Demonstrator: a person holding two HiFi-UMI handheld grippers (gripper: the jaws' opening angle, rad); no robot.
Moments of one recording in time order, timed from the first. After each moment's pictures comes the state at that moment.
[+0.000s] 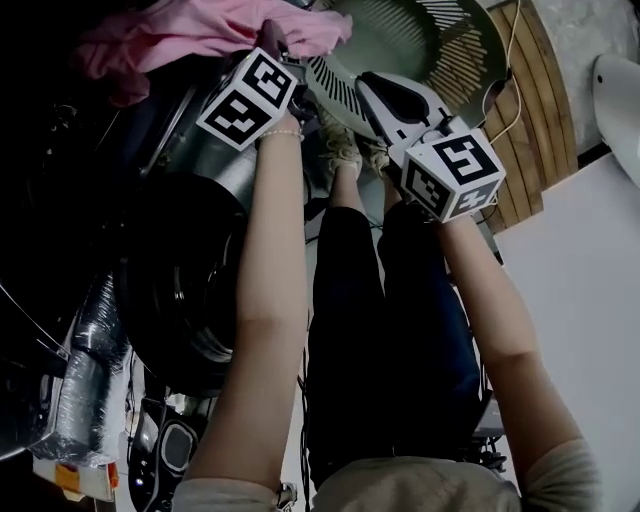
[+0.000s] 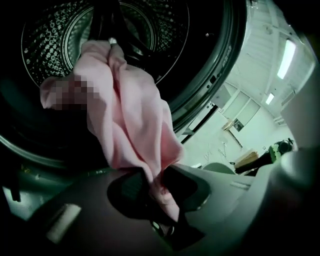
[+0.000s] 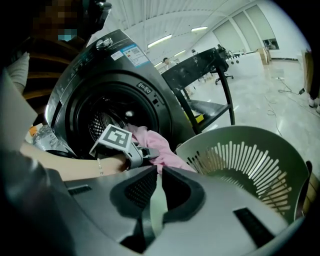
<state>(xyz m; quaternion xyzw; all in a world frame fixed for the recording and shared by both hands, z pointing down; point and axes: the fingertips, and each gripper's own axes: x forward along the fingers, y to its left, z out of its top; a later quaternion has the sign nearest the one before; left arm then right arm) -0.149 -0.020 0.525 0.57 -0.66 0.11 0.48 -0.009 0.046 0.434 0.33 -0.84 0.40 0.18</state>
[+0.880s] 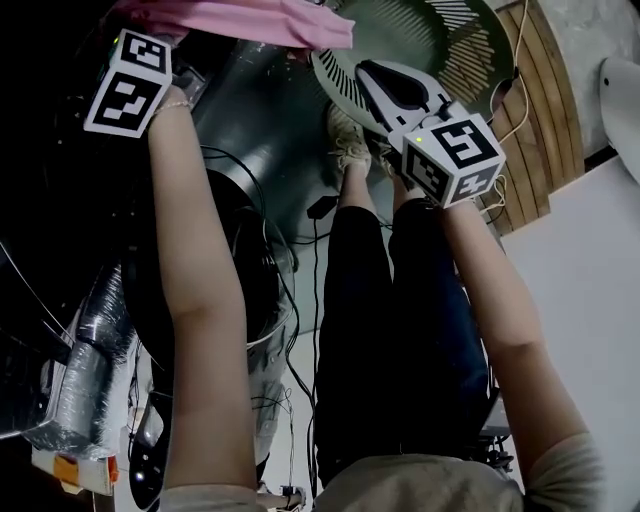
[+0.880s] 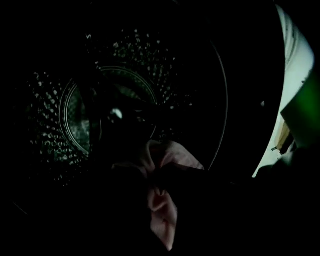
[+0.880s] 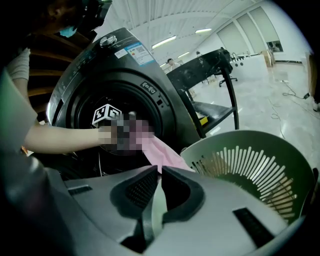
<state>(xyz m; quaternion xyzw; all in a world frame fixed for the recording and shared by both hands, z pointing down) -0.330 -0.105 0.395 0.54 -0.79 0.20 0.20 -0.021 0.039 0.432 0.32 -0.85 0.39 0.18</state>
